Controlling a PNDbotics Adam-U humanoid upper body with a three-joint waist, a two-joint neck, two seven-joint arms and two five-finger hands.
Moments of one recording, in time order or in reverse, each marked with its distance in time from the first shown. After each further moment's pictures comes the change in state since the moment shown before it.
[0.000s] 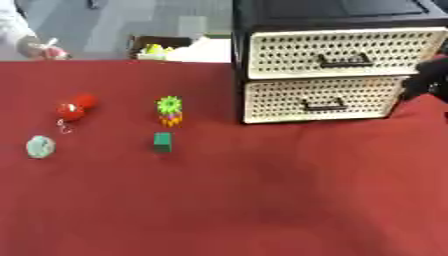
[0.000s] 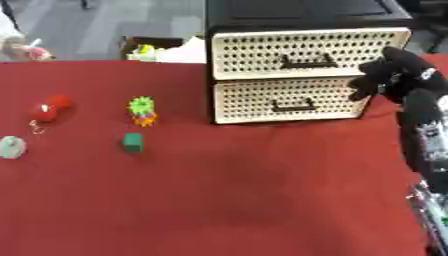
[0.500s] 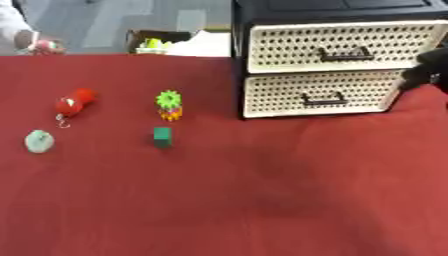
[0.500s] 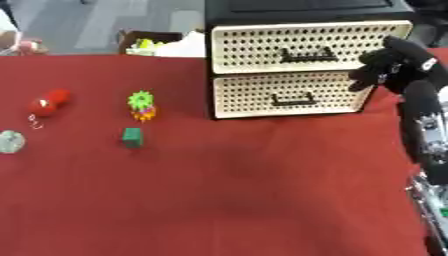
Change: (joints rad) left arm 0.000 -0.007 0.000 0.000 0.000 0.000 0.000; right arm -0.008 -0.011 0.003 0.000 0.011 0.002 -0.010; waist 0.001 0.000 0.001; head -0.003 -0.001
